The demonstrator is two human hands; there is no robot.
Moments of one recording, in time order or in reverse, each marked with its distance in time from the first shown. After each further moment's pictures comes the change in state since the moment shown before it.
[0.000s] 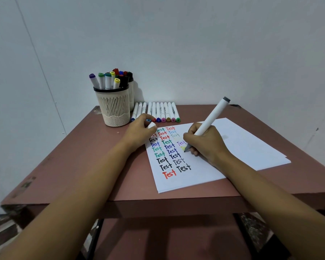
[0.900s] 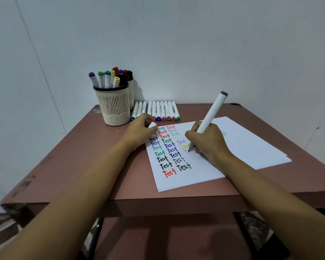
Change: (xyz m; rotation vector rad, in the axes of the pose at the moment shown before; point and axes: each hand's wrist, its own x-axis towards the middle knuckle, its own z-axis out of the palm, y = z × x) left_hand -0.002 0.002 -0.001 0.019 -0.018 -0.003; right_hand 0.002 0.002 0.000 -0.057 0.084 -0.012
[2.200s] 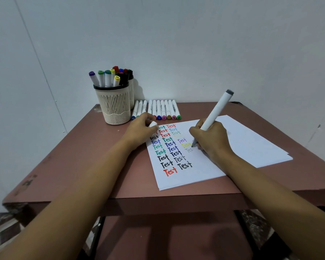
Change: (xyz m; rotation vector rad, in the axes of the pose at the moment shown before) left_hand -0.001 0.001 0.000 0.006 0.003 0.015; right_hand 0.003 0.002 -0.001 -0.044 0.106 0.025
